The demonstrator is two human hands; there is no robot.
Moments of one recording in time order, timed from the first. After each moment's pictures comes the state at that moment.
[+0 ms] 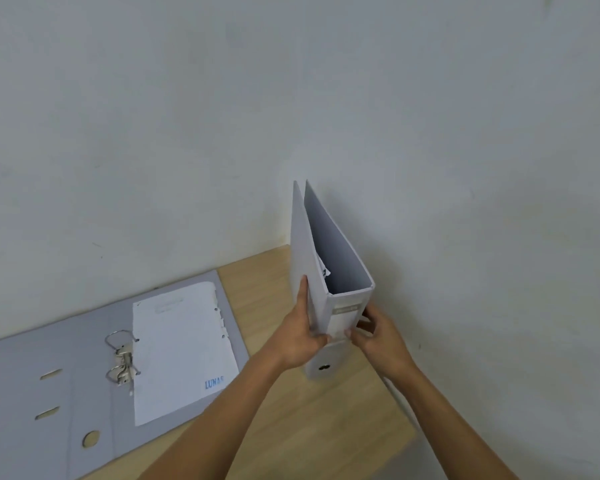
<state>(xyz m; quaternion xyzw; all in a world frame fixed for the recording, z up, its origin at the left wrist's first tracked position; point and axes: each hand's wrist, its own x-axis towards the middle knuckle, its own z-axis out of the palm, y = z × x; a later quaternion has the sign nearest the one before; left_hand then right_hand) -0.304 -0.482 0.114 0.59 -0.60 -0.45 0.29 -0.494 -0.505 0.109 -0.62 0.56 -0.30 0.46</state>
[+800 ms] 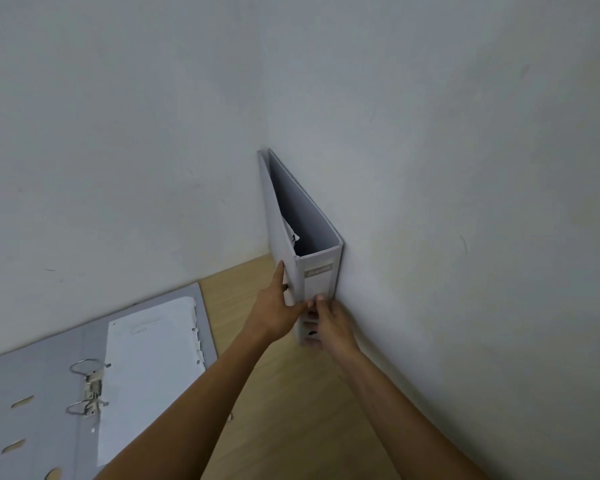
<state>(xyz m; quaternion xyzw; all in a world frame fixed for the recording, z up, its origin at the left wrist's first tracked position) -0.316 -0.610 0.102 0.72 -0.51 -0.36 0.28 -0.448 -0.614 0.088 -0.38 0.59 -0.29 0.65</state>
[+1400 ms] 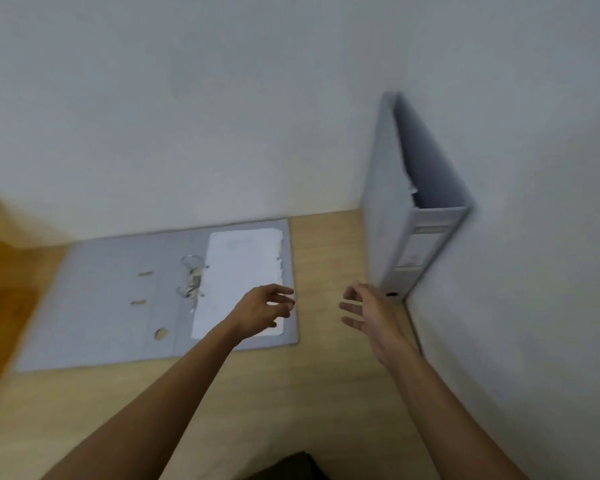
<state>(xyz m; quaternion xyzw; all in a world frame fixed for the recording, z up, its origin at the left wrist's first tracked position) -0.212 -0.450 0.082 0.76 -0.31 -0.49 0.30 -0.405 -0.560 0.067 -0.42 0.54 -0.21 0.70</state>
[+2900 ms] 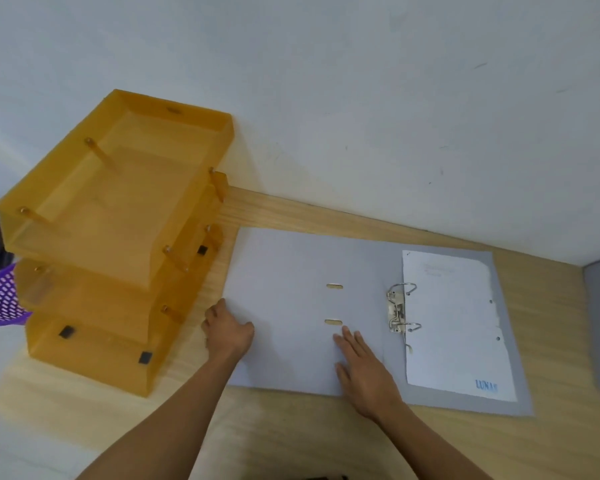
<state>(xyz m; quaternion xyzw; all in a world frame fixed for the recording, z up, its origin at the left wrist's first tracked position) 0.100 -0.130 -0.021 0.92 0.04 -0.28 0.26 -0.114 -0.305 -0.054 -0.90 0.25 0.17 0.30</state>
